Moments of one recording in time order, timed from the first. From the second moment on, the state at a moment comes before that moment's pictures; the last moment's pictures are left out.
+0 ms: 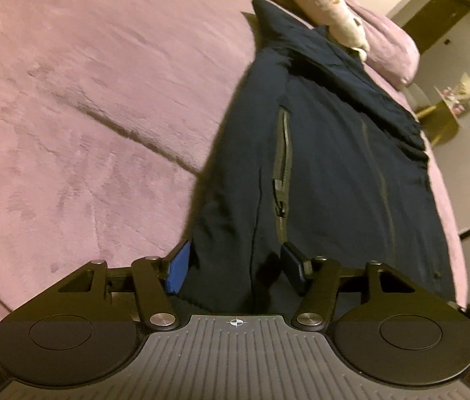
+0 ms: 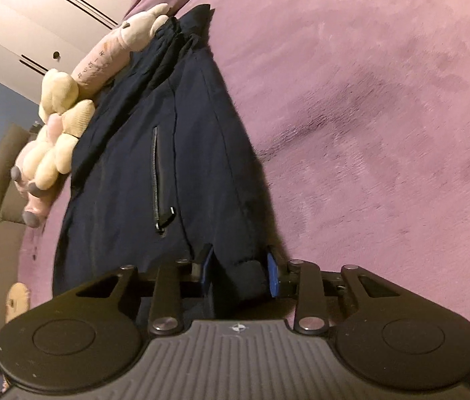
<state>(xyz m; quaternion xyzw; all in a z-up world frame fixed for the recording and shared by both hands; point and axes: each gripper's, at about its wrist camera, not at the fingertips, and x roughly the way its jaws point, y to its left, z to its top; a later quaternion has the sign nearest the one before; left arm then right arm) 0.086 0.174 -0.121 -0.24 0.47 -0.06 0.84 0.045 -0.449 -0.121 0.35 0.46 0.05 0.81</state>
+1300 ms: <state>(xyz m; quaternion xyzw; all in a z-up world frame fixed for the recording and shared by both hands) 0.233 0.191 -0.036 -0.38 0.35 -0.07 0.85 0.207 -0.435 -0.030 0.38 0.32 0.07 0.87</state>
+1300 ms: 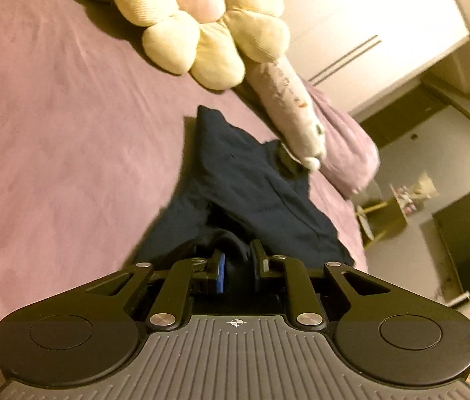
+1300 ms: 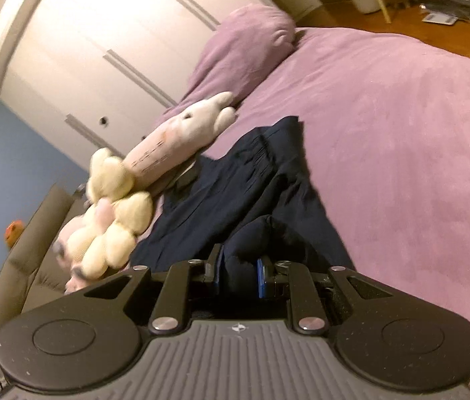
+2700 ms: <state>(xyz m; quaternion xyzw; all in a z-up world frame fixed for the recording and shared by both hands) 0.359 0.160 -0.108 -0.26 0.40 -0.01 0.88 0.321 -0.403 -0.079 0.19 0.33 0.02 0.92</state>
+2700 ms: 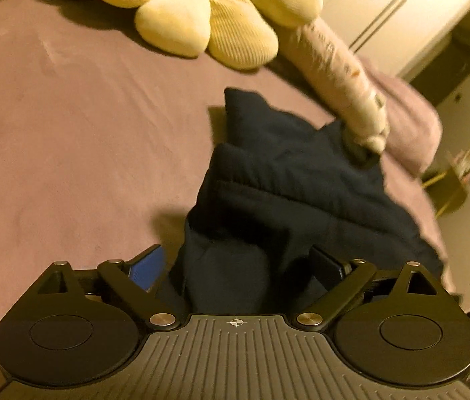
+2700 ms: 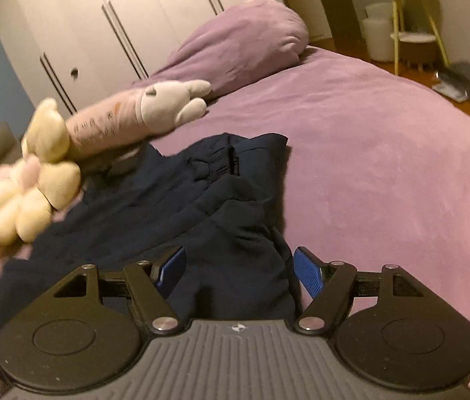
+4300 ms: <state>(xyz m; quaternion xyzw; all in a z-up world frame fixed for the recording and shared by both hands) 0.591 0.121 -0.167 -0.17 0.23 0.08 0.95 0.566 -0.338 -0.135 0.10 0.27 -0.13 0.95</state>
